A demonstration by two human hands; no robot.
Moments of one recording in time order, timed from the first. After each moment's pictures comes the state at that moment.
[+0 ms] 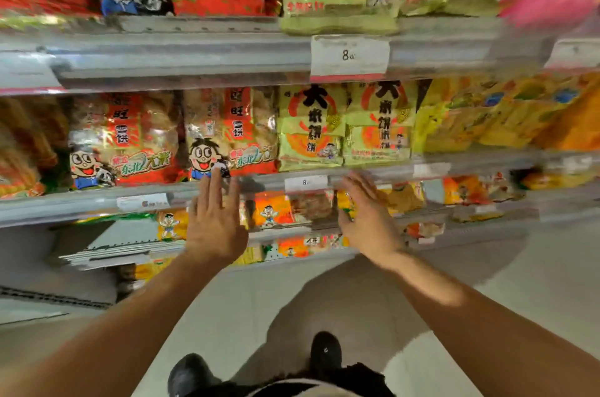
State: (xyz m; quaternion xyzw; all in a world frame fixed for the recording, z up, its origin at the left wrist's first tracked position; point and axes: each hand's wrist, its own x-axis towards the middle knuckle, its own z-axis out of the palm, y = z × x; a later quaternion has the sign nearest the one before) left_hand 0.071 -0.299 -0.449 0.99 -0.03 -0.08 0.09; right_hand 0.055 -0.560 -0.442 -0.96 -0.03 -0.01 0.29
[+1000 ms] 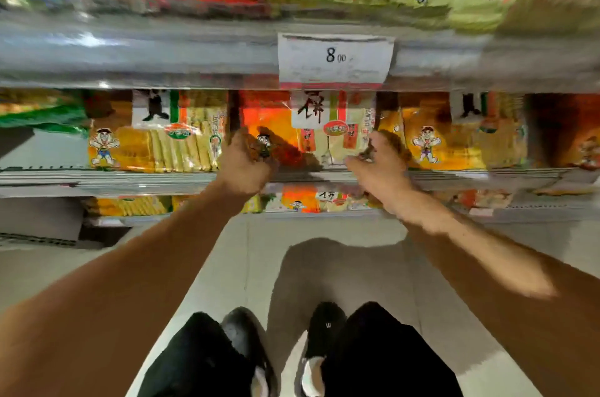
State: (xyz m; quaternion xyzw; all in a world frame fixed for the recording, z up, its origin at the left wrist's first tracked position) left_hand 0.151 -0.358 -0.690 0.80 0.18 -0.11 0.56; right_hand 0.160 -0.587 -0.700 -0.87 0.13 0.13 0.46
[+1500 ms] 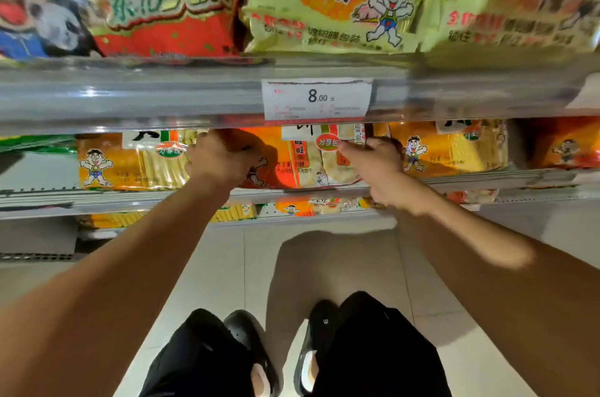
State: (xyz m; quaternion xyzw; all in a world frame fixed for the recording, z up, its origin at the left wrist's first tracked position) left_hand 0.180 -0.341 -0.651 0.82 0.22 -0.13 0.50; right_hand 0.187 -0.581 -0.670 -0.77 0.30 0.10 0.55
